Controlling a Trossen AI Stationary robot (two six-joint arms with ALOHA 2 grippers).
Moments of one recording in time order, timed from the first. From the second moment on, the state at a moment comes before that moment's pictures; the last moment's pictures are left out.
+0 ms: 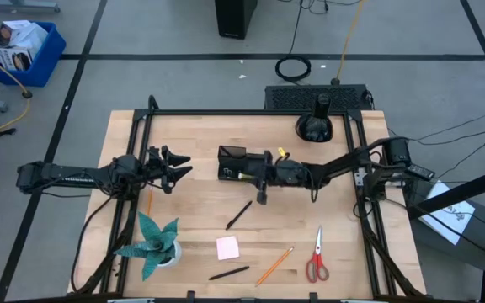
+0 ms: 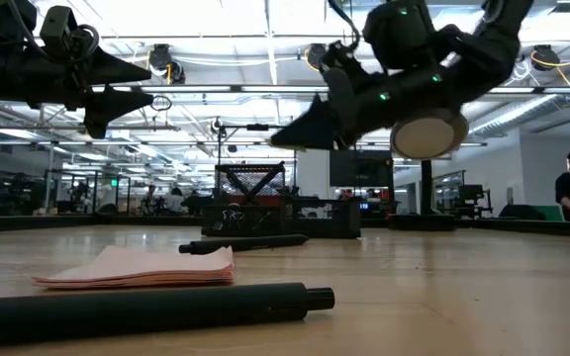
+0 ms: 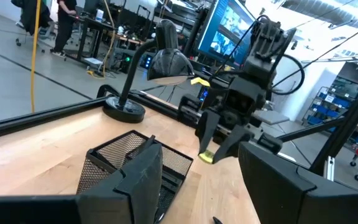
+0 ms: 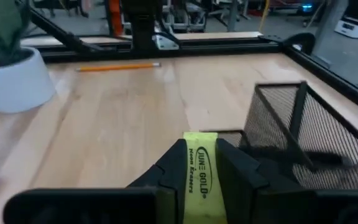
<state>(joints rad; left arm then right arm) 0.09 0.45 0.02 0.49 -0.12 -0.36 -0.02 1.75 0.71 0.75 0.12 0.03</state>
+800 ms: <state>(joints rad) 0.09 0.45 0.02 0.50 -0.13 -0.36 -0.12 2.02 0.98 0.65 0.03 -0.04</state>
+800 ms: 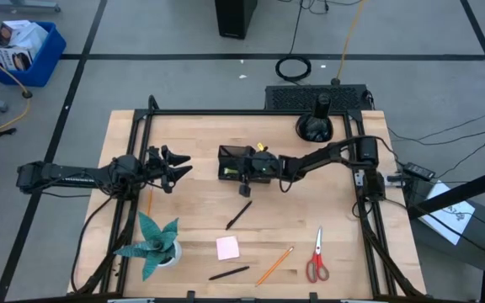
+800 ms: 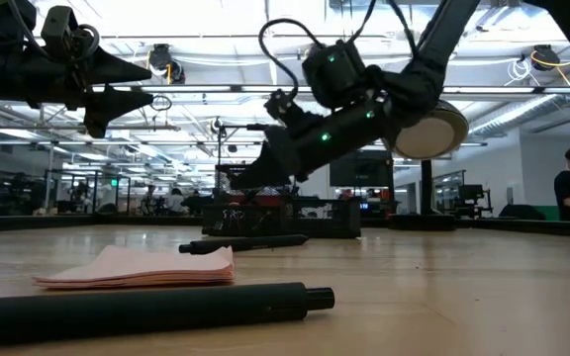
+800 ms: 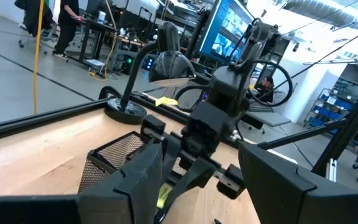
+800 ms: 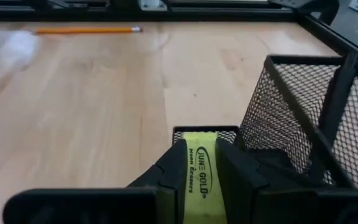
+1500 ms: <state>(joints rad) 0.09 0.45 0.02 0.50 -0.13 -0.36 -0.10 2.02 0.98 0.66 0.11 -0.10</state>
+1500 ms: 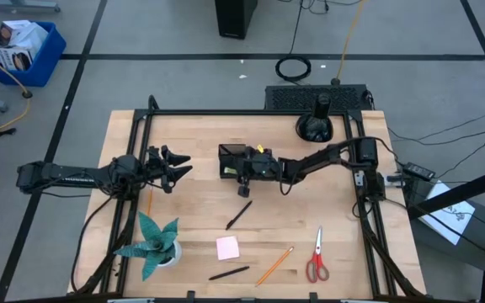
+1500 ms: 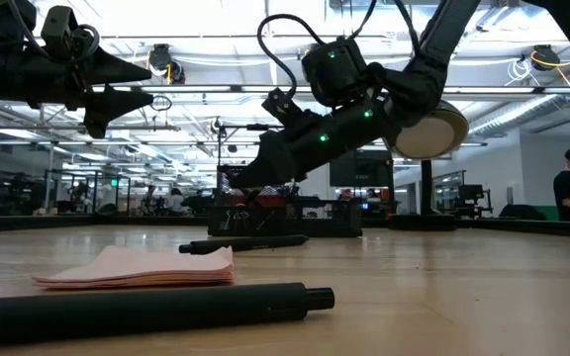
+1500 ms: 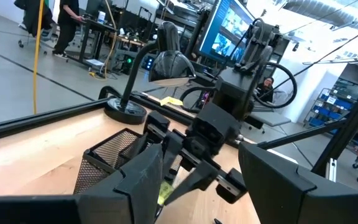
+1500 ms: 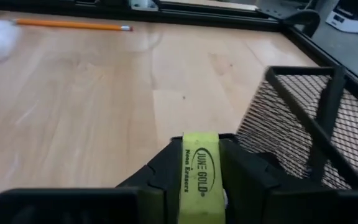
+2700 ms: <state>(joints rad) 0.09 0.45 0.02 0.46 -0.13 -0.38 0.18 1.55 0.64 0.41 -0.24 0.15</state>
